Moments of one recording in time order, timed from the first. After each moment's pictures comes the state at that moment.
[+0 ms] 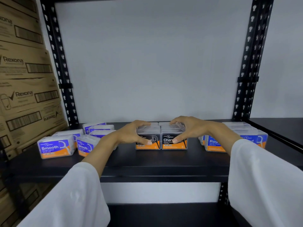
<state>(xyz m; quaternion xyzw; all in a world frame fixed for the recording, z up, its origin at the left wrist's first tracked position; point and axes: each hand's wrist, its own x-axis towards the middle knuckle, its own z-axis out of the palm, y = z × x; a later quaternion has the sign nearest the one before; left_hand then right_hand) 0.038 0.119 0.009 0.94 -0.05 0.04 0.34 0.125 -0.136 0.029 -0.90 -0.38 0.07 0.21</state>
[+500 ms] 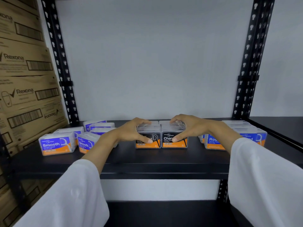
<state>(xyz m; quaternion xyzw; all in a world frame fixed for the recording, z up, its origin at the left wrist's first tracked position) 0.031 0.116 0.011 0.94 -0.05 0.04 0.33 0.123 -0.137 0.028 -0.89 -0.39 0.06 0.22</state>
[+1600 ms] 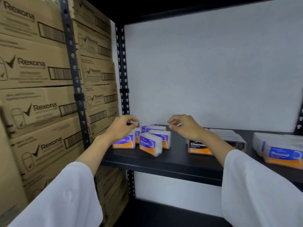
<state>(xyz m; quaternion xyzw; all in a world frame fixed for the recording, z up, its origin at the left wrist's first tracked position) -0.101 0.267 0.043 0.93 0.08 0.28 0.23 0.037 0.034 0.039 -0.80 -0.46 -0.06 0.39</state>
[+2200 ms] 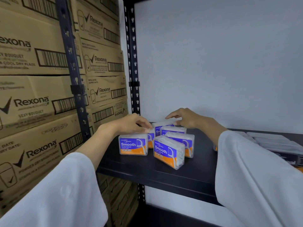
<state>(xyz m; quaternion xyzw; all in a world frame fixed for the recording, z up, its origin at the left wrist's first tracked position) -0.048 0.338 0.047 0.97 0.02 0.05 0.23 0.125 0.153 0.038 -0.83 -0.51 -0.01 0.21</state>
